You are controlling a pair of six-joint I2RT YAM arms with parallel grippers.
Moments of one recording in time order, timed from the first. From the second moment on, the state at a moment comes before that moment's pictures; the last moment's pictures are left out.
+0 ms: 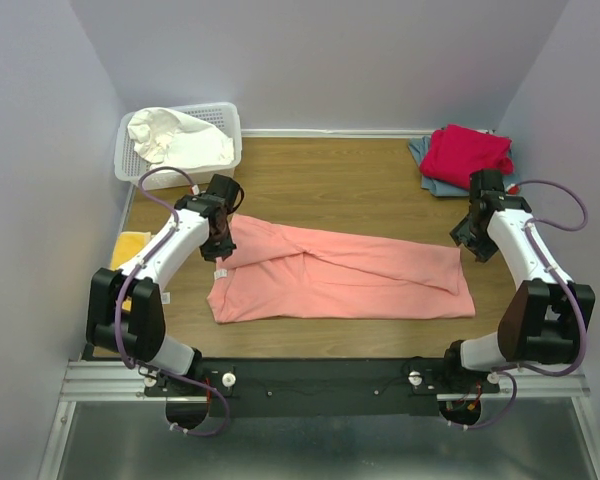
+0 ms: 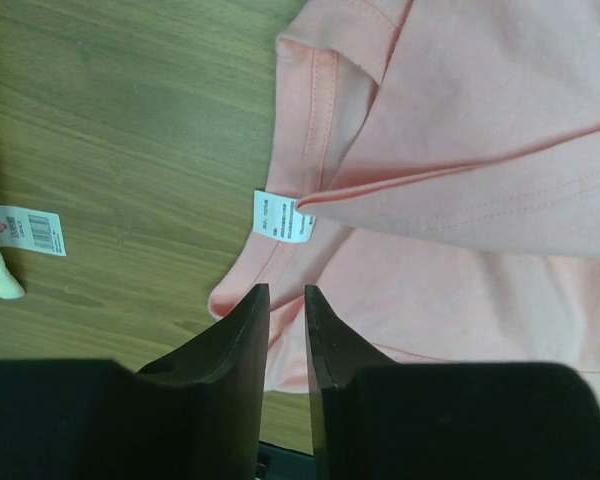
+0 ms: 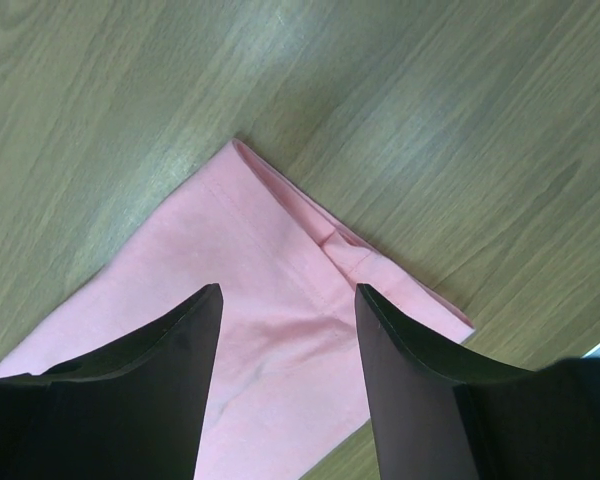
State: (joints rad) left arm -0.30 1.49 1.11 -0.92 -0.24 -0.57; right arm -0.09 1.43 1.09 -0.89 0.37 0.73
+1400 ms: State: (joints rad) left arm -0.45 1.93 1.41 -0.60 0.03 -0.34; right arm -0.09 1.45 1.09 -0.83 0.30 0.68
